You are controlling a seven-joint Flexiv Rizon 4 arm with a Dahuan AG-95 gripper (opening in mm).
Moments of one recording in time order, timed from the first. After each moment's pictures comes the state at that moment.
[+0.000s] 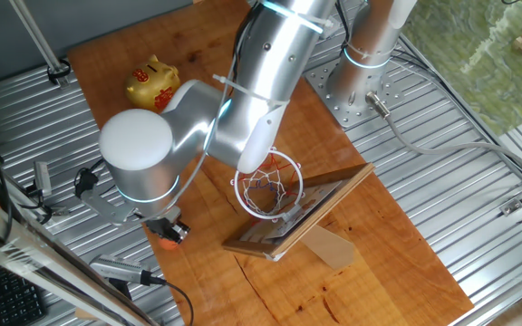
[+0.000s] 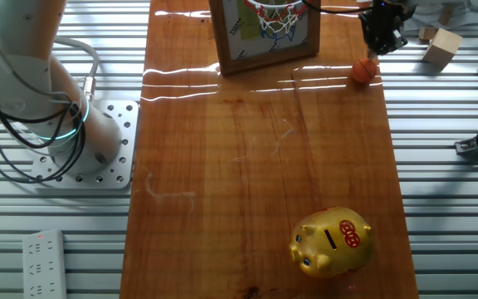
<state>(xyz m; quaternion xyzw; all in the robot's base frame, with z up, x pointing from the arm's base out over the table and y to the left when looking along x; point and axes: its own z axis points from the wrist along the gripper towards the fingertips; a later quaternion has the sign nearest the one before) 0.668 0.195 0.077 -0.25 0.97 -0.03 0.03</state>
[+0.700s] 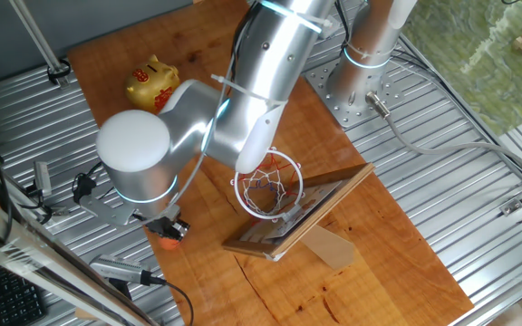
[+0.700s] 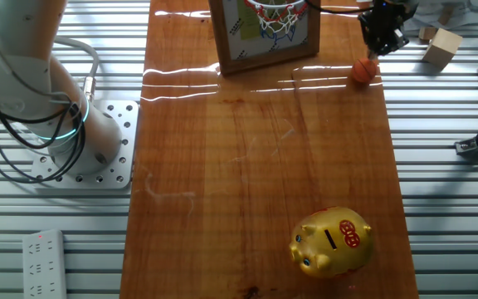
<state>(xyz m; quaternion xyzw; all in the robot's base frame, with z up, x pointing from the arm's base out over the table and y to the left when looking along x) 0.668 0.192 0.077 -0.31 0.95 -0.03 0.02</state>
